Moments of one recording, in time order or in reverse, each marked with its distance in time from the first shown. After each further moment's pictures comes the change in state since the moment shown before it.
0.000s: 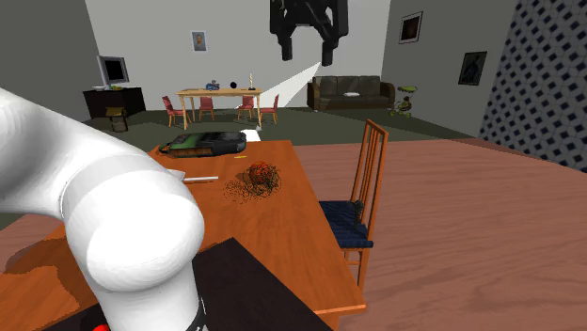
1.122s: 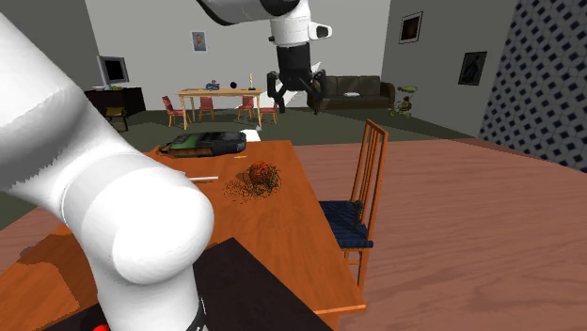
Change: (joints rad) arm 0.141 0.302 0.169 -0.122 -0.012 0.480 -0.134
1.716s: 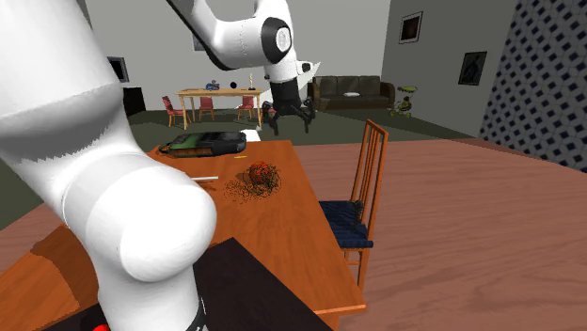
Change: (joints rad) arm 0.043 0.269 0.110 0.031 -0.091 0.263 -0.032
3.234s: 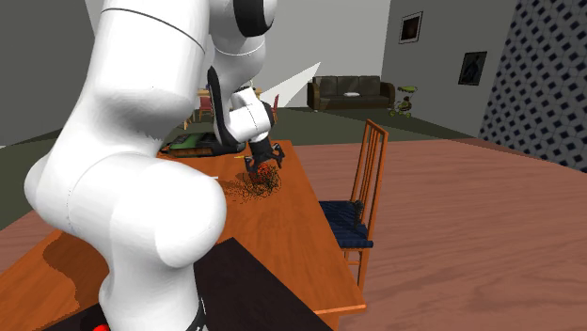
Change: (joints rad) arm 0.216 0.716 0.014 0.327 -0.701 0.321 0.277
